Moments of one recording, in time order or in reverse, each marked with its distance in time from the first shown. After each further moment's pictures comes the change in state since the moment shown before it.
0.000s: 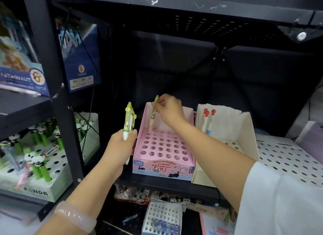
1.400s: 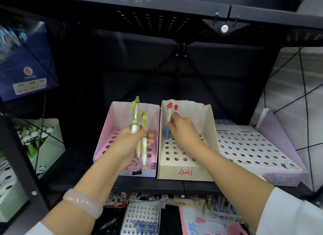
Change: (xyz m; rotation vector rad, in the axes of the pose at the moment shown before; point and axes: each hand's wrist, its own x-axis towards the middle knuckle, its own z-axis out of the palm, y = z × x) left_hand -0.019 0.028 0.096 -0.176 -0.304 -0.095; right_hand -0.069 0.083 -0.096 -0.424 -0.051 0.031
